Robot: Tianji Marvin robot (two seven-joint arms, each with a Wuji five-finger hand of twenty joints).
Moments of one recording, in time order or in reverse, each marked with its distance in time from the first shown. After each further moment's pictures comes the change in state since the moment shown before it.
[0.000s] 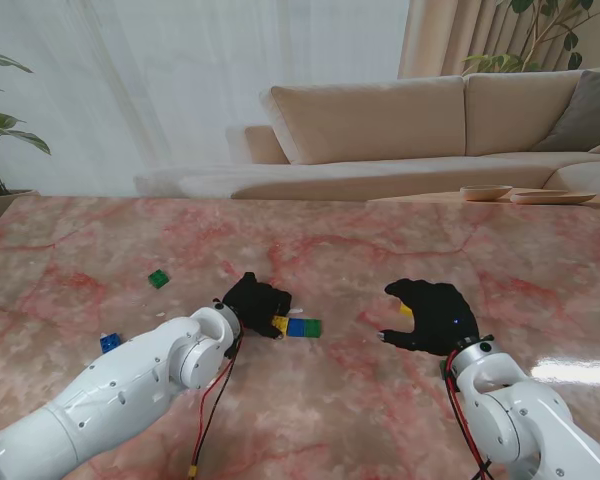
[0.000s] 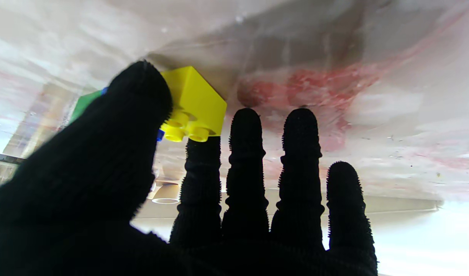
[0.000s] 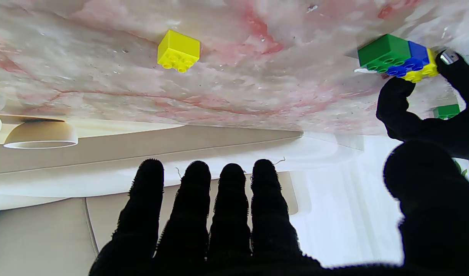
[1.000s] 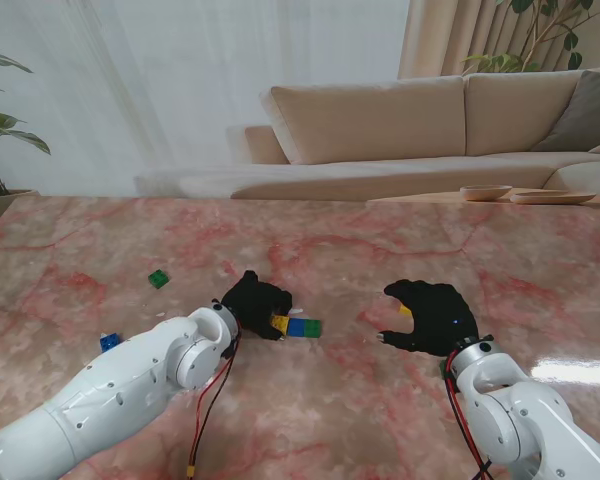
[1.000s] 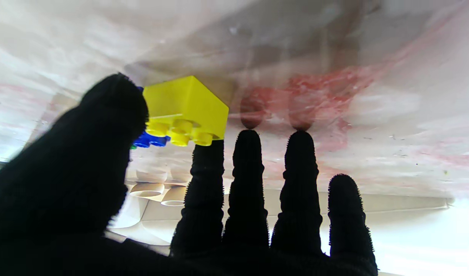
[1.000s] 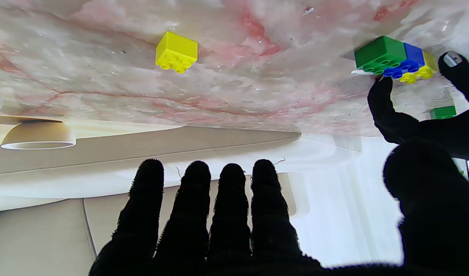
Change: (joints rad) left arm 0.005 0.008 -0.010 0.003 0.031 -0.045 0.002; right arm -0.002 0.001 0.001 -0.006 -0.001 -0.004 0.010; left_hand -0.173 0.004 0.099 0.036 -0.099 0.064 -0.171 0.088 -0.244 0.005 -0.091 -0.152 -0.221 -0.005 -0.215 -0.109 -0.103 -0.002 -0.132 0.001; right_hand 0.001 0.000 0.000 0.000 0.000 0.000 0.000 -0.010 0.000 0.000 0.000 0.000 0.000 0.000 0.000 0.000 0.000 0.000 0.000 0.000
